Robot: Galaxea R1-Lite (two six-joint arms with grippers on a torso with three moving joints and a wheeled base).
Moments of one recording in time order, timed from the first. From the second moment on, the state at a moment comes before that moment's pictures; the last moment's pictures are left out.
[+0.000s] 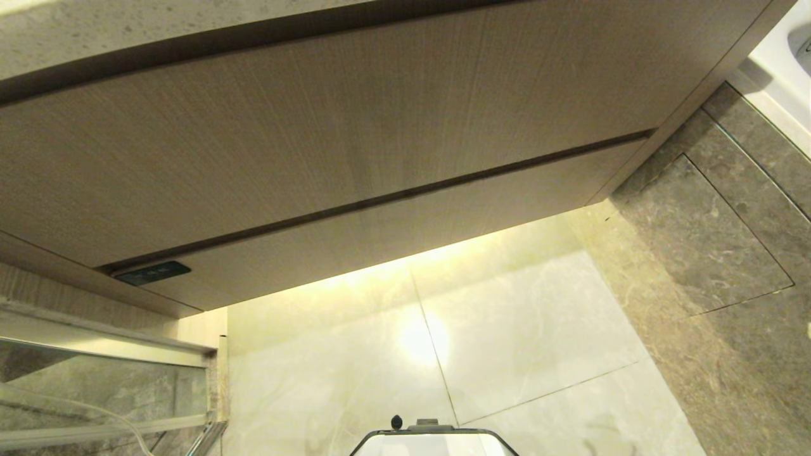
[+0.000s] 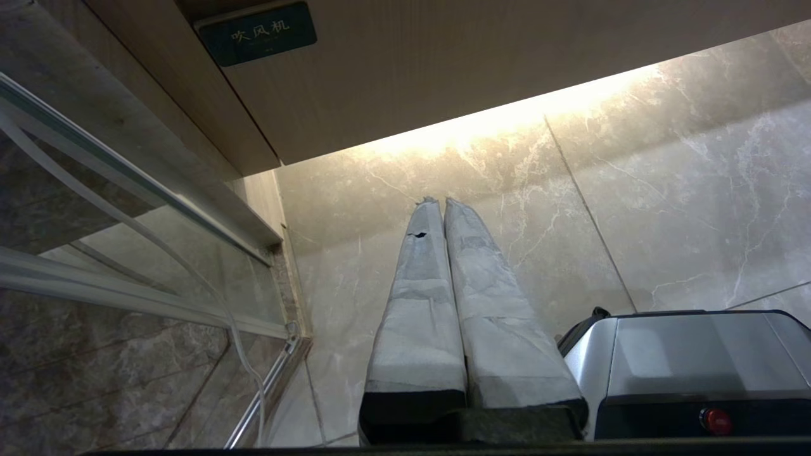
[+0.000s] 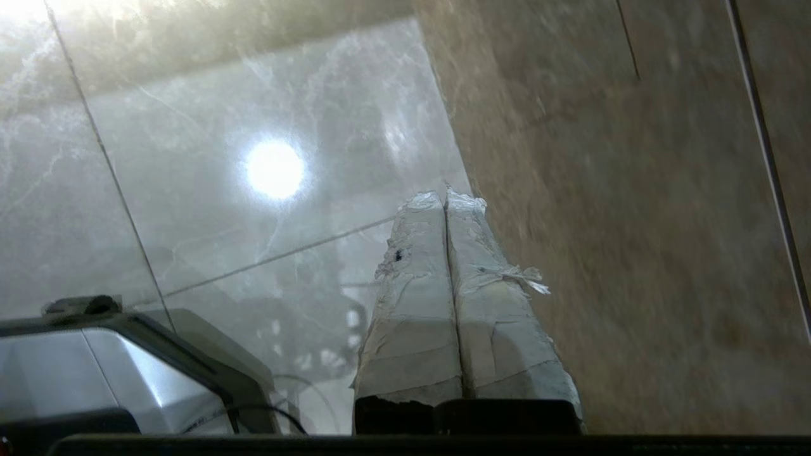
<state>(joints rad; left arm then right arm) 0.00 0.00 0.00 0.00 0.00 0.00 -0.05 0.84 -0.33 -0.23 -0.18 -0.15</state>
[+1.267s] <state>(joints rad) 0.00 0.00 0.00 0.00 0.00 0.00 0.01 0.00 0.00 -0.06 0.01 -0.09</state>
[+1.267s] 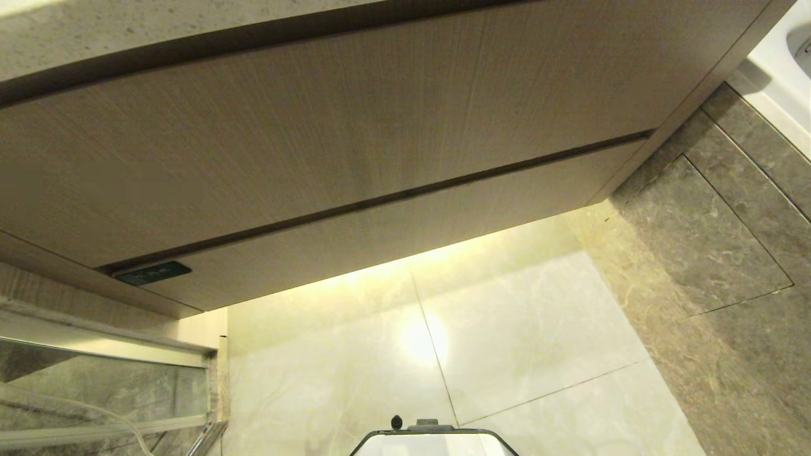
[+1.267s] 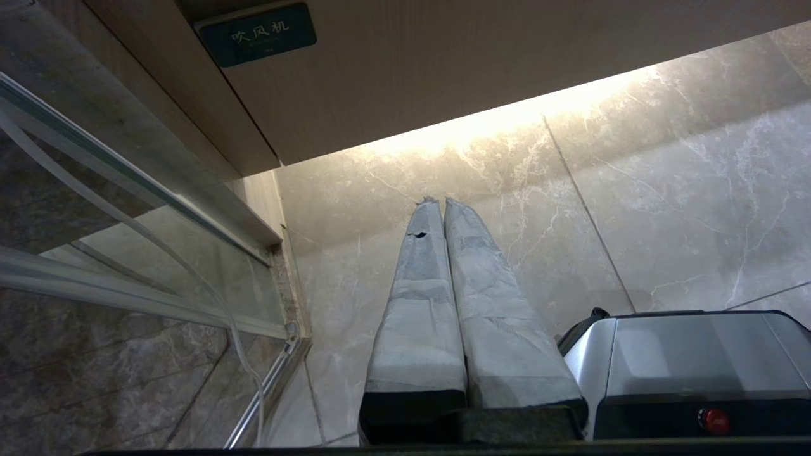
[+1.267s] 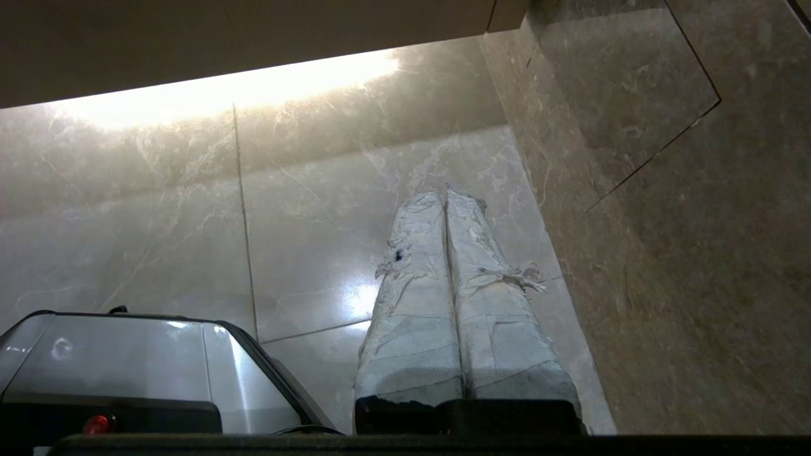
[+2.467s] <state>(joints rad) 0.00 0.00 0.00 0.01 0.00 0.00 0.01 0.00 0.00 -0.05 0.01 -0.08</state>
